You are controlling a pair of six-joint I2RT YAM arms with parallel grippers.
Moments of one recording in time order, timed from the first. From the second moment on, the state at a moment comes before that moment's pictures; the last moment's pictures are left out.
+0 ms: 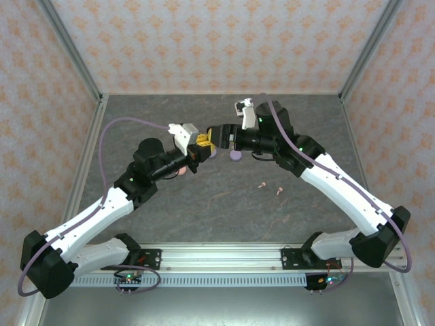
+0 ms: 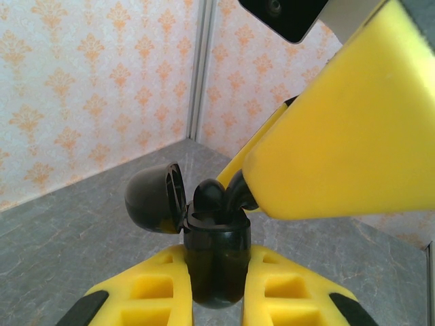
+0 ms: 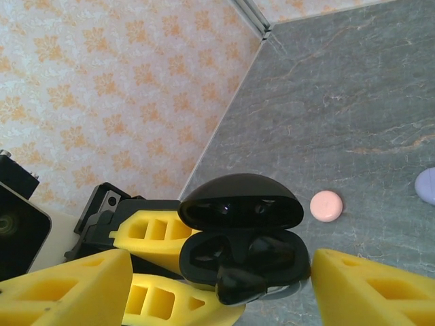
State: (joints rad) left arm -0.60 1.05 0.81 0.18 0.28 -0.13; right arm 0.72 1.30 1.39 -0.49 -0.33 0.65
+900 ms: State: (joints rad) left arm -0.60 1.04 0.81 0.18 0.28 -0.13; right arm 0.72 1.30 1.41 -0.54 -0.33 0.61
